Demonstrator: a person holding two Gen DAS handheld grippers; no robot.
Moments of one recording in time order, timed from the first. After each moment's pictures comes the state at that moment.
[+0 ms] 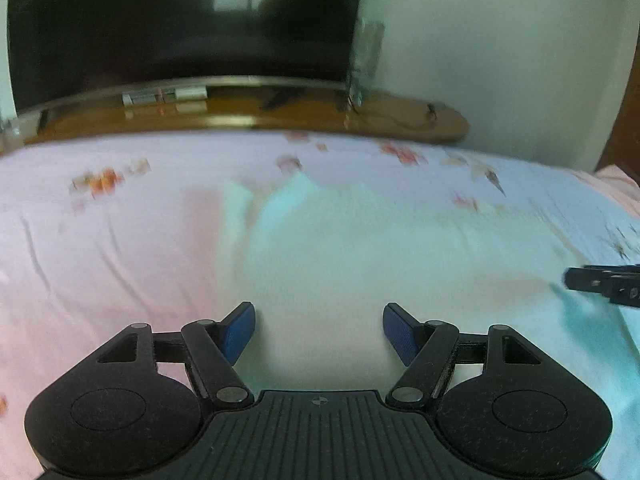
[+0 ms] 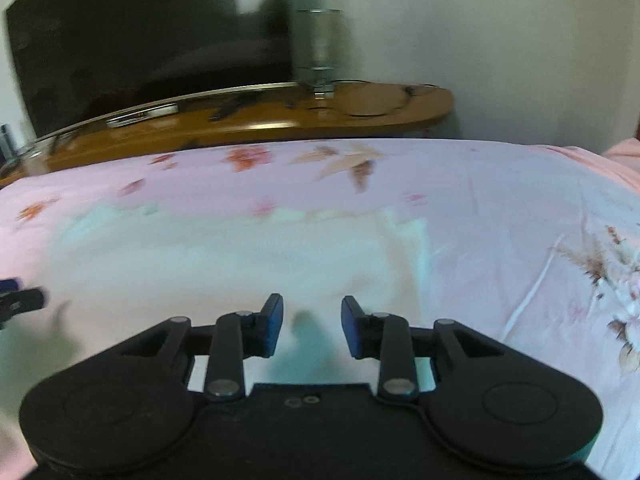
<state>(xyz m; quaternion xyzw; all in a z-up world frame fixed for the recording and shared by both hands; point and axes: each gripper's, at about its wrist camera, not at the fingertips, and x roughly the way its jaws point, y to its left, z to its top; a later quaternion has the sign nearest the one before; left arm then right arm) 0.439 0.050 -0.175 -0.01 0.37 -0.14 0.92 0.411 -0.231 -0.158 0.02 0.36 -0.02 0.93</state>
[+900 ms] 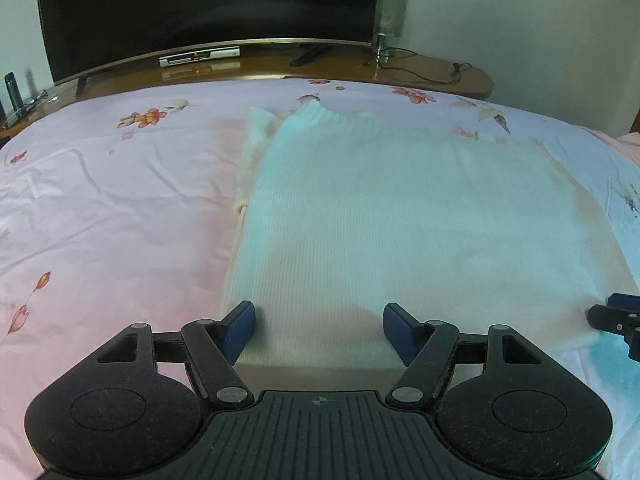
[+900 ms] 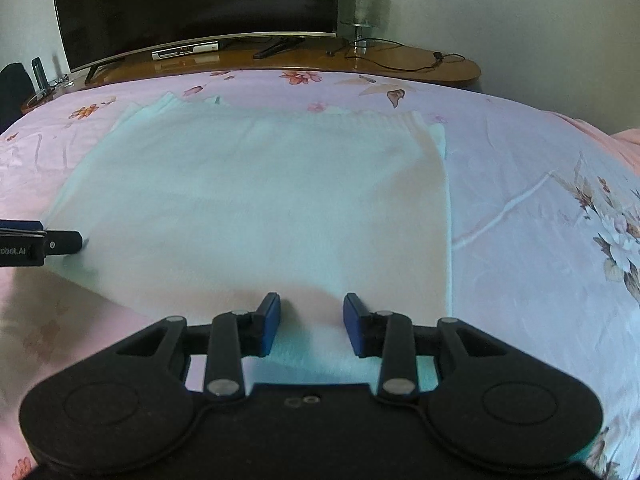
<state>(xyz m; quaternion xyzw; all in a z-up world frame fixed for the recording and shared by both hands) 0.364 0.045 -0.178 0.02 0.41 -0.08 0.91 0.325 -0.210 -0.176 -0.01 0.42 -0.01 0.91</state>
